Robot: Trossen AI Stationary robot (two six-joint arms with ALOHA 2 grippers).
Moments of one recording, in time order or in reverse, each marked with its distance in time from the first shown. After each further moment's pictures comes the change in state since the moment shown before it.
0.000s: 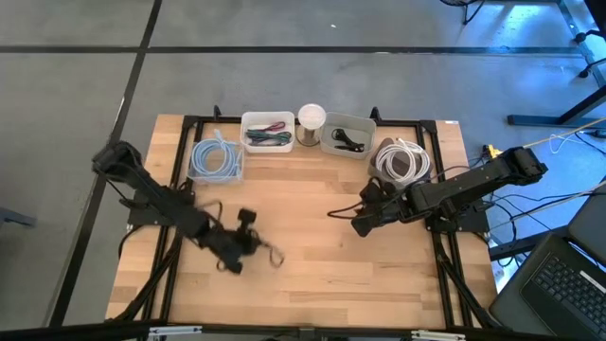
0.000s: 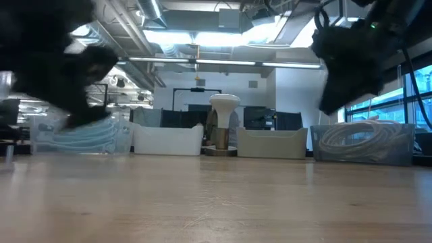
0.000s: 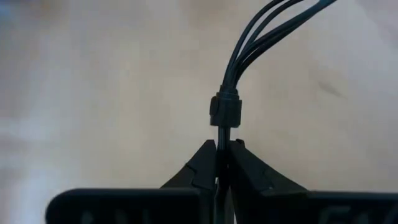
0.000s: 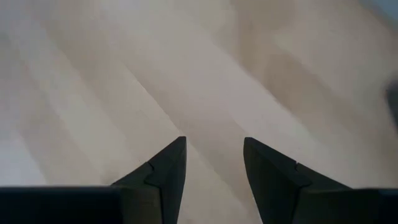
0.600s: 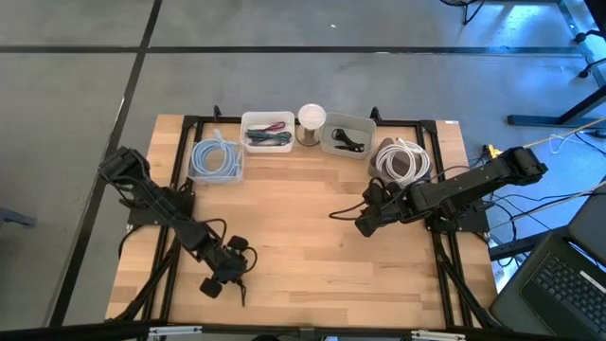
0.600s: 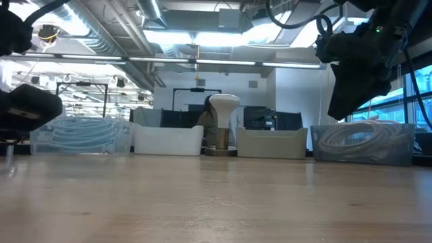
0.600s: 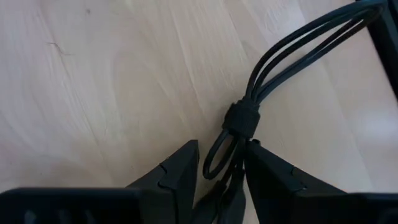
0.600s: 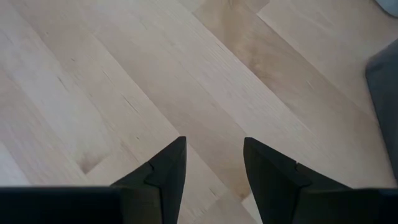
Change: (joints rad) left arm -0.100 0.125 -0.014 0.010 0.505 -0.240; right arm 0.001 0.000 0.000 -0.074 -0.015 0.010
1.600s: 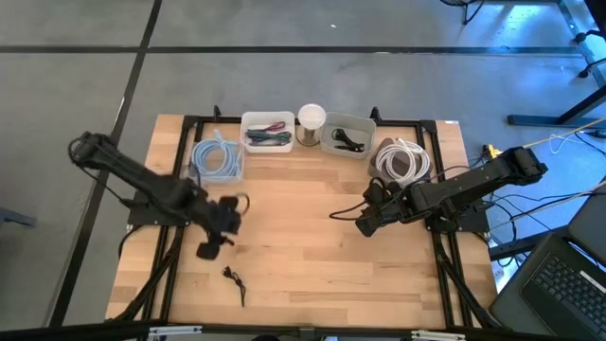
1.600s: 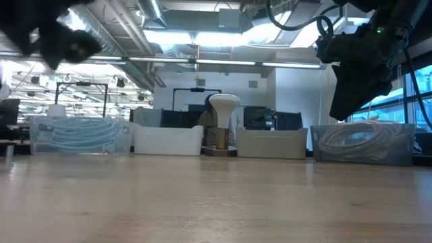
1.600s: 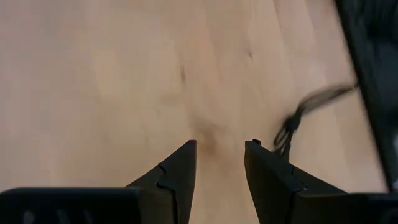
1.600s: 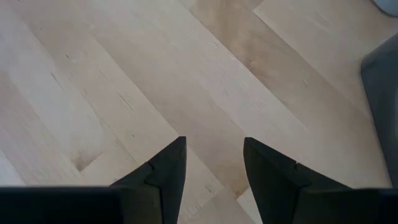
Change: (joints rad) left arm 0.308 -0.504 0.157 -0.585 -0.002 0.099; right arm 0.000 0.000 0.000 -0.015 0.000 0.000
